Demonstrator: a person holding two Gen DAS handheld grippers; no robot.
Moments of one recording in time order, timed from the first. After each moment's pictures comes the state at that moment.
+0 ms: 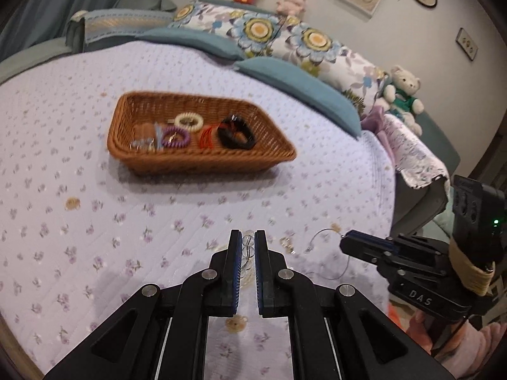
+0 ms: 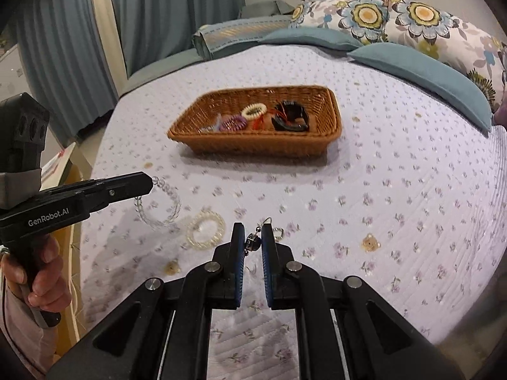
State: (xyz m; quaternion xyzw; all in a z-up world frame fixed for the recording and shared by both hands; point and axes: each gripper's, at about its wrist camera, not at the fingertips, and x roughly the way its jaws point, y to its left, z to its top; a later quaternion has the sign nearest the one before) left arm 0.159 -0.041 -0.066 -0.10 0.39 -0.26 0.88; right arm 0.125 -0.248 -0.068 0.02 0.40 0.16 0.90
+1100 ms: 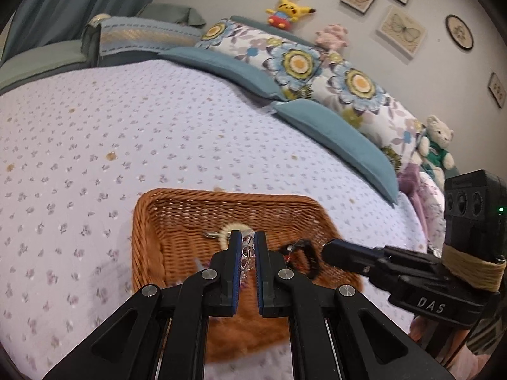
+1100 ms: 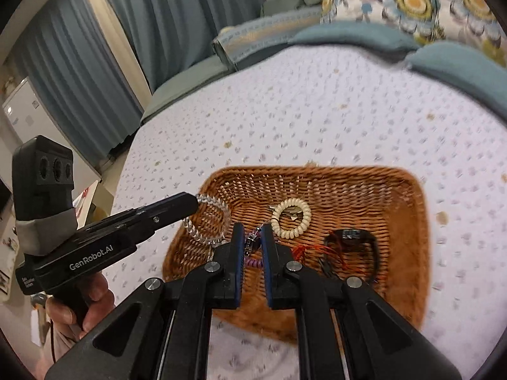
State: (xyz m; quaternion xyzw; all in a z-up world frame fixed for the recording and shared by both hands) left arm 0.374 -0.012 -0.049 -0.15 0.37 -0.20 0.89; right arm 0.380 -0.201 -0.057 0.09 0.42 0.25 0.87
